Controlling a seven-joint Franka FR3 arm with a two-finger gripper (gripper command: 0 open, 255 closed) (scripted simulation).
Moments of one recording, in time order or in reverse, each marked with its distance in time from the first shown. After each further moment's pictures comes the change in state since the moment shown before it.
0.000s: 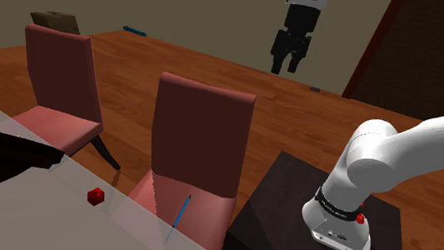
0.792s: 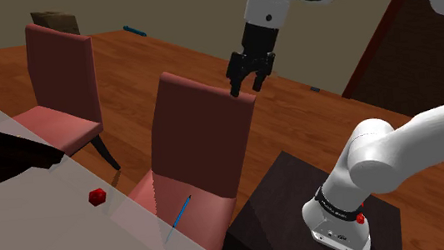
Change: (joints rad) arm 0.059 0.148 0.228 -0.011 0.096 0.195 0.198
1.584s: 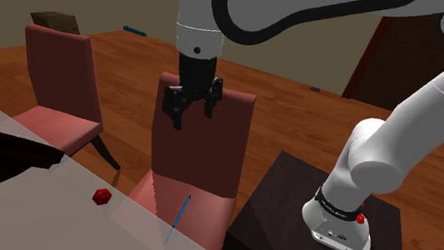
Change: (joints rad) arm 0.029 0.339 0.261 0.166 -0.030 0.202 0.265
